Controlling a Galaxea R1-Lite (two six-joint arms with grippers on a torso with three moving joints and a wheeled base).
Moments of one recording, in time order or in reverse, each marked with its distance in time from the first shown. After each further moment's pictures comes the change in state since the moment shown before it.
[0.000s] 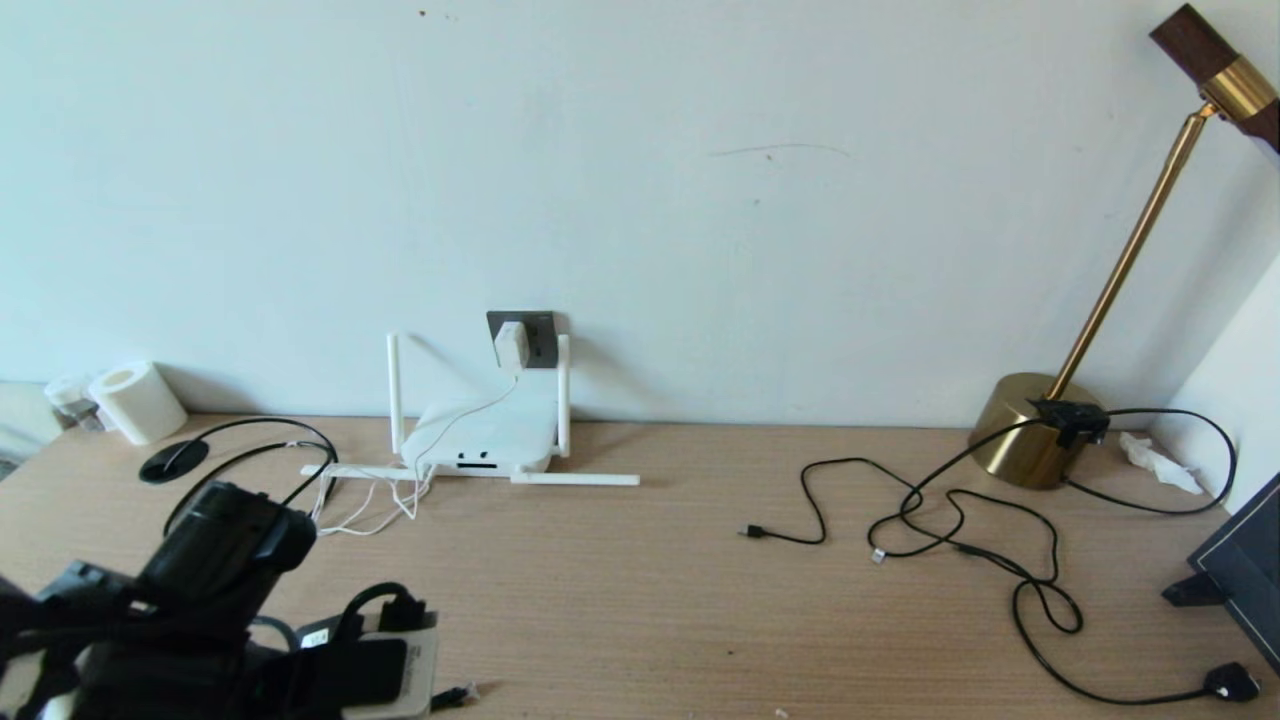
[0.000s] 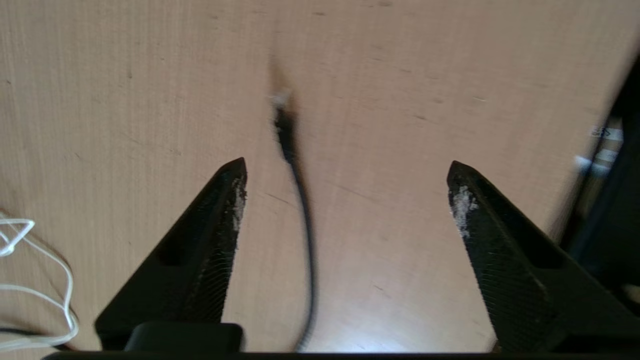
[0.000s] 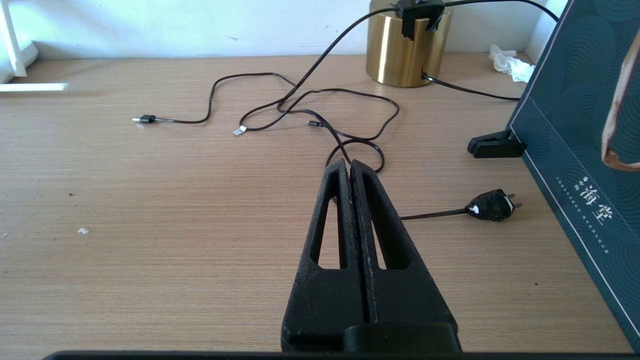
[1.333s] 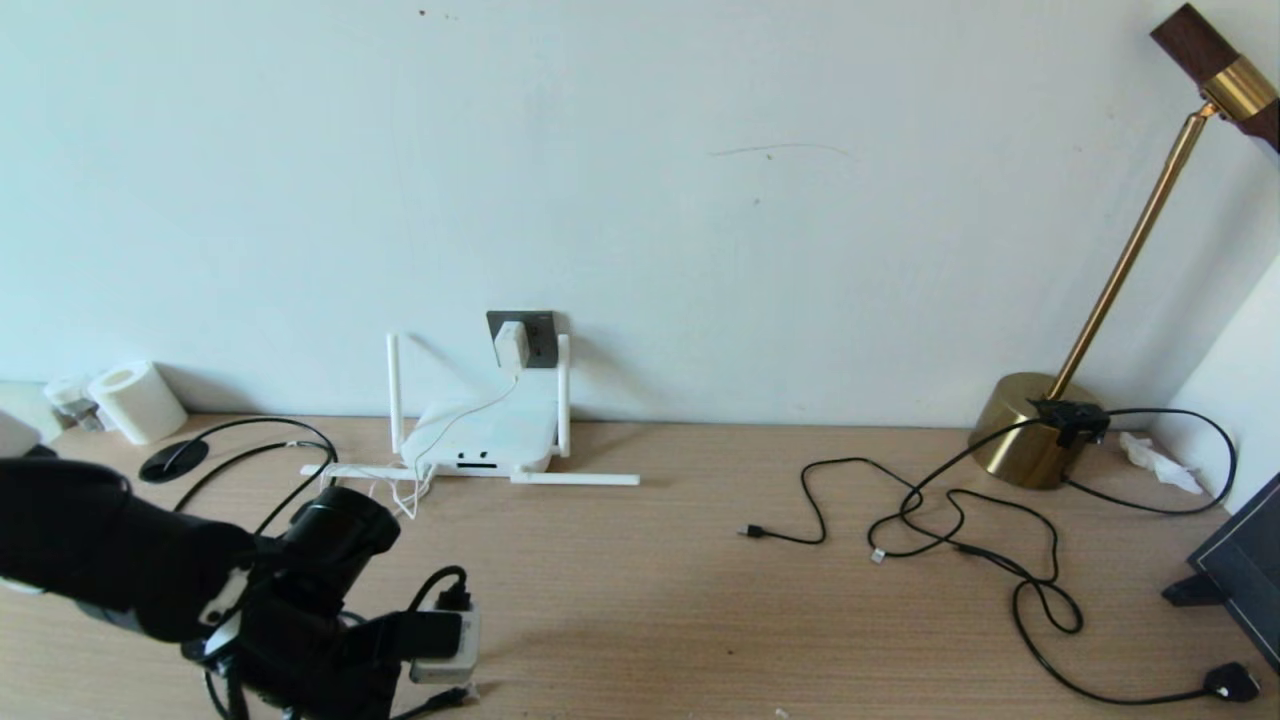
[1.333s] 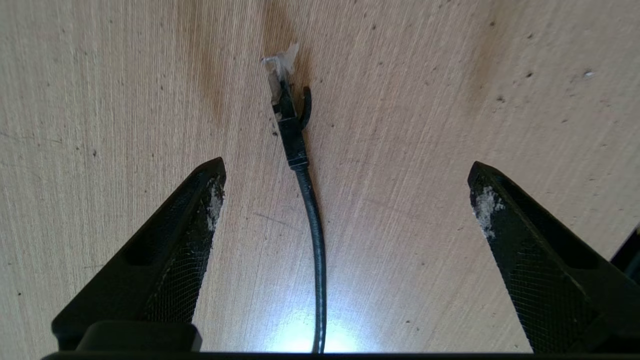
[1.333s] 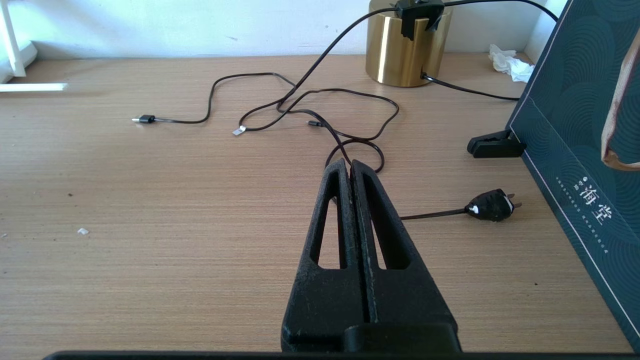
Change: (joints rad) left arm 0.075 0.333 -0.087 -0.016 0.024 0.030; right arm -0.001 0.000 0.000 0.000 0.000 0.000
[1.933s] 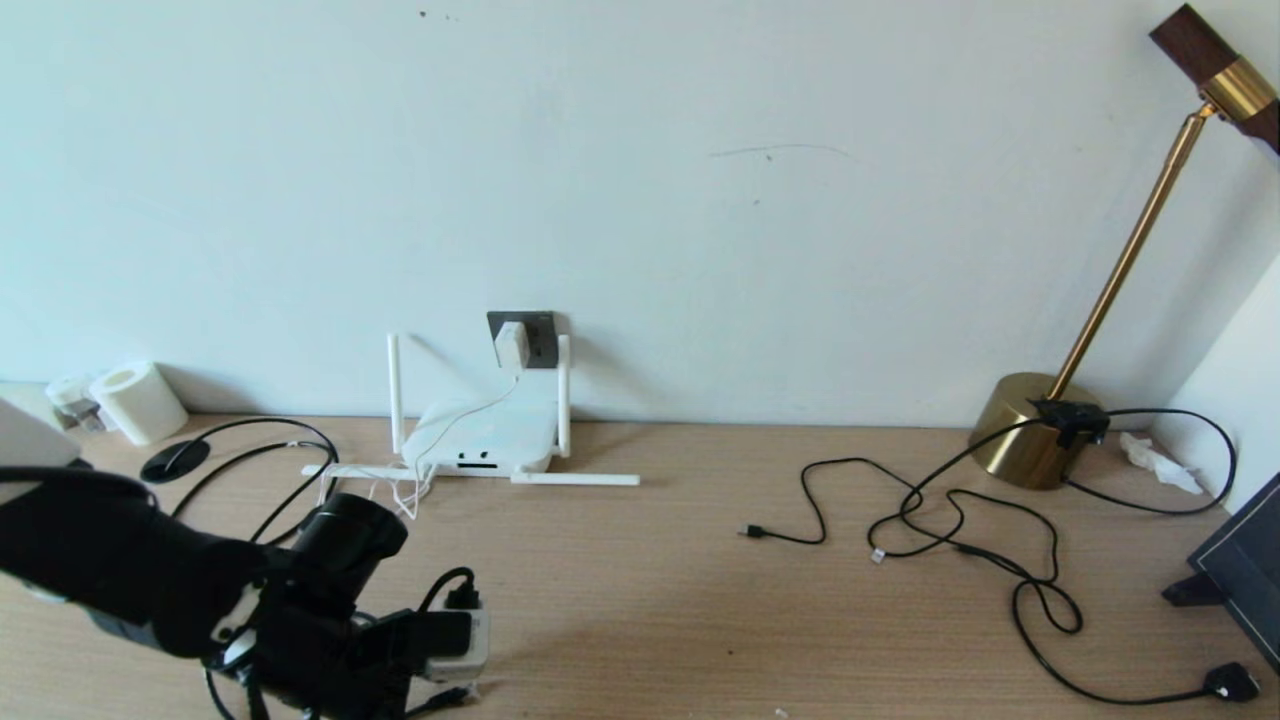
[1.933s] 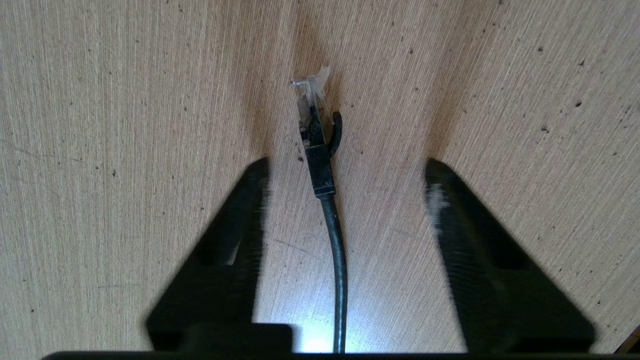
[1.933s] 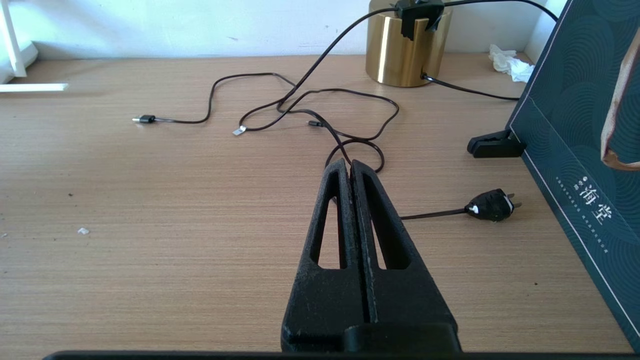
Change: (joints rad) left arm 0.000 0.046 0.045 -0.123 0.008 -0.002; right arm 0.000 0.000 0.000 0.000 0.000 0.000
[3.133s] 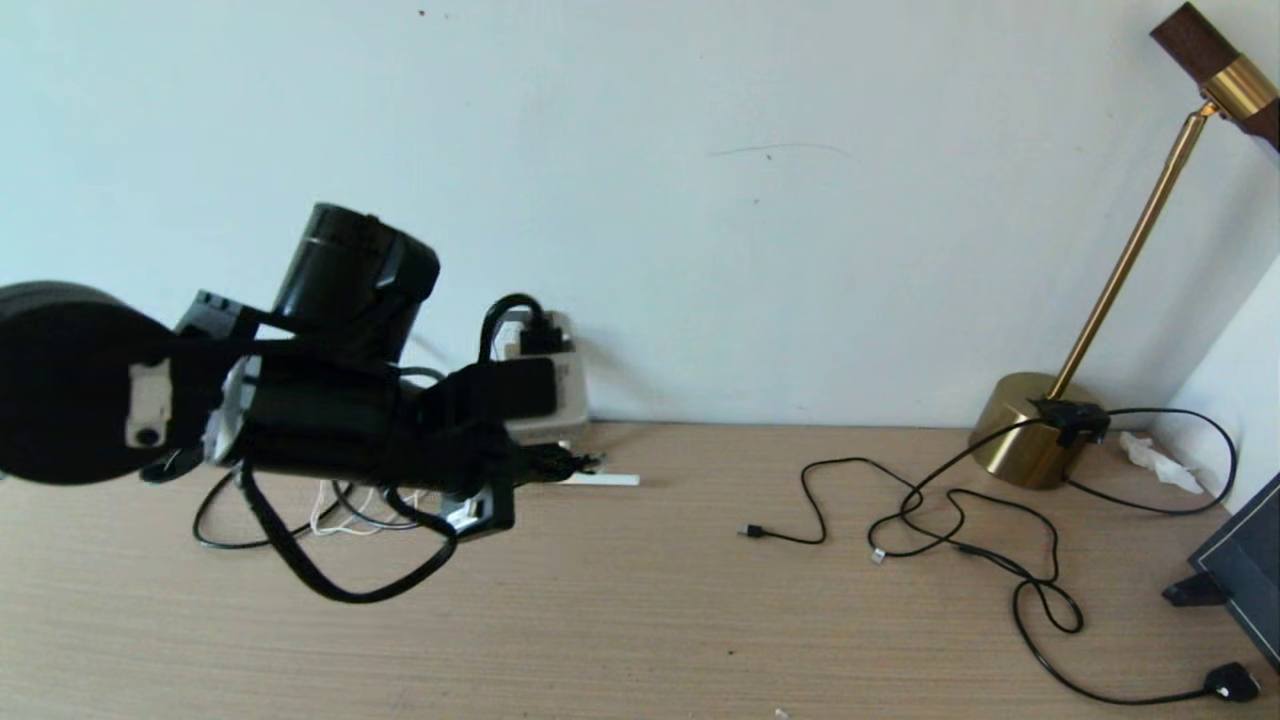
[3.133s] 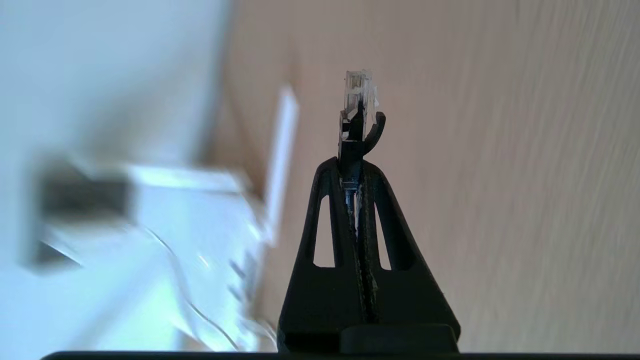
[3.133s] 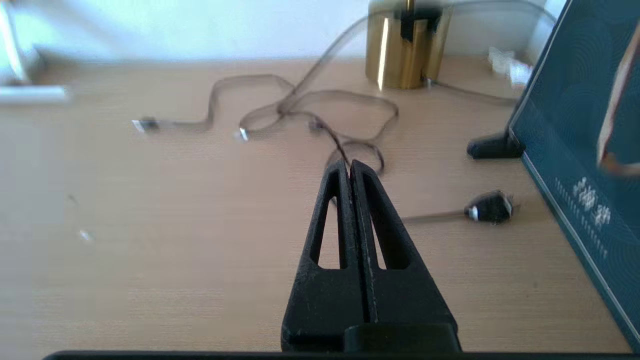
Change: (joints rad) left arm -0.327 -0.236 -0.613 0.192 -0.008 -0.159; right arm 0.000 0.000 -0.032 0.004 0.000 0.018
